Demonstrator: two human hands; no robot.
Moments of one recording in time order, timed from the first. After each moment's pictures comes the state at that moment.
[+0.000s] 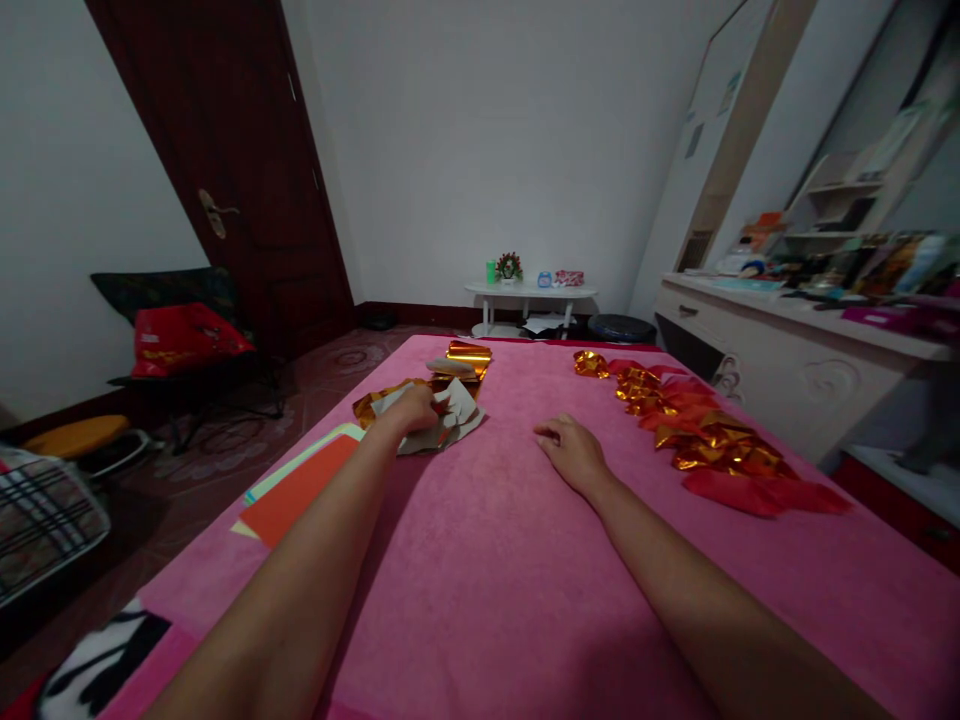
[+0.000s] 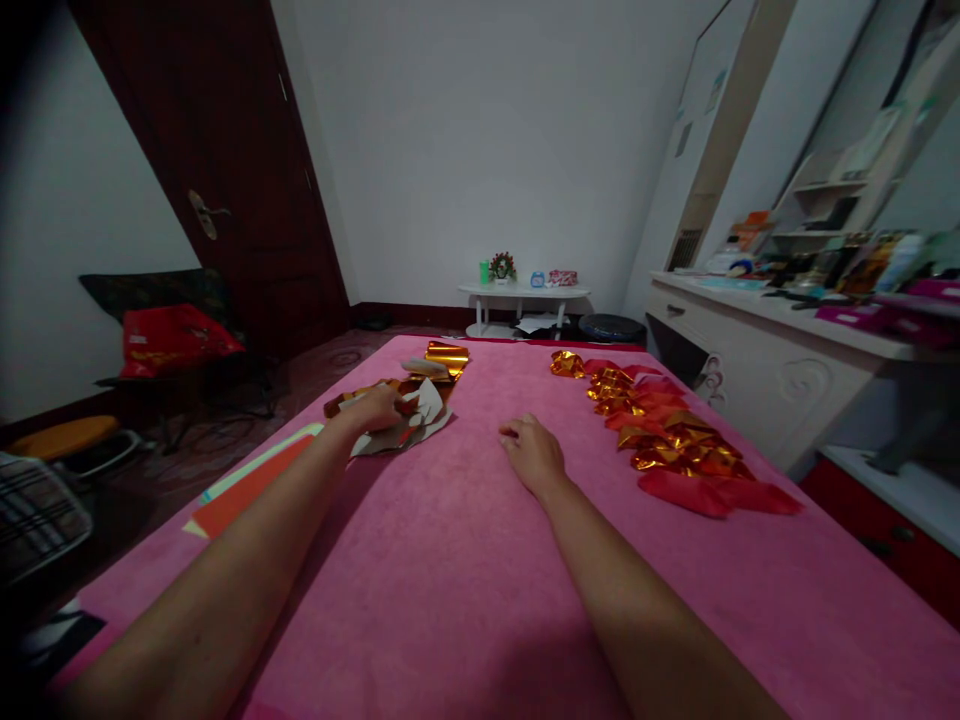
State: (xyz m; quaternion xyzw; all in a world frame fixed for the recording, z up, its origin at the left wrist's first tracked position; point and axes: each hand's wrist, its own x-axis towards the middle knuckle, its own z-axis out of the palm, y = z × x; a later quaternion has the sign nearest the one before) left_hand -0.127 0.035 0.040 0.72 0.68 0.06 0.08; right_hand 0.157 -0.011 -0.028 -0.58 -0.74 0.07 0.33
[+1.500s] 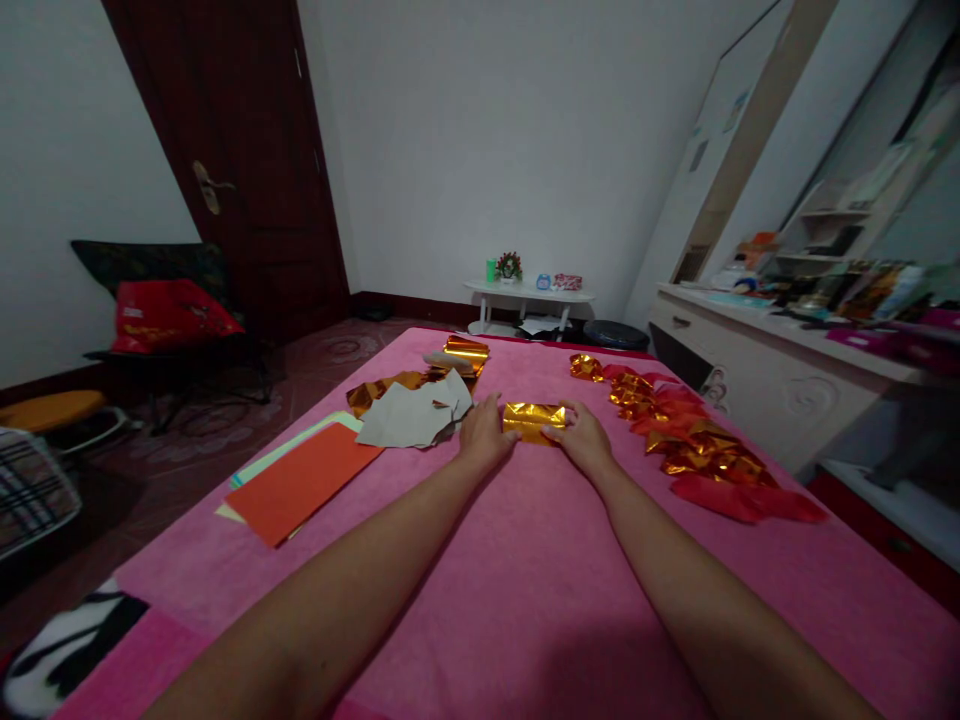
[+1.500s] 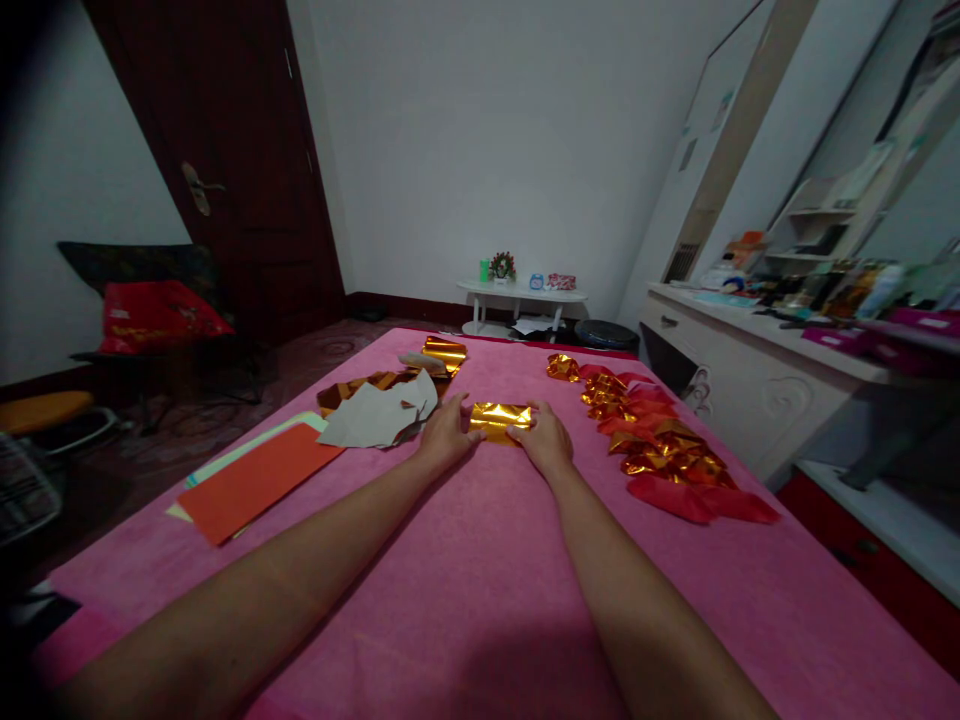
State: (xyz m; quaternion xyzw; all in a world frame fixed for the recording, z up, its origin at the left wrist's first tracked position) left_hand -0.006 0.005 -0.020 0.70 0.58 0.38 0.16; right_hand 0.178 0.009 -0.023 -0.62 -0.60 0.22 0.46
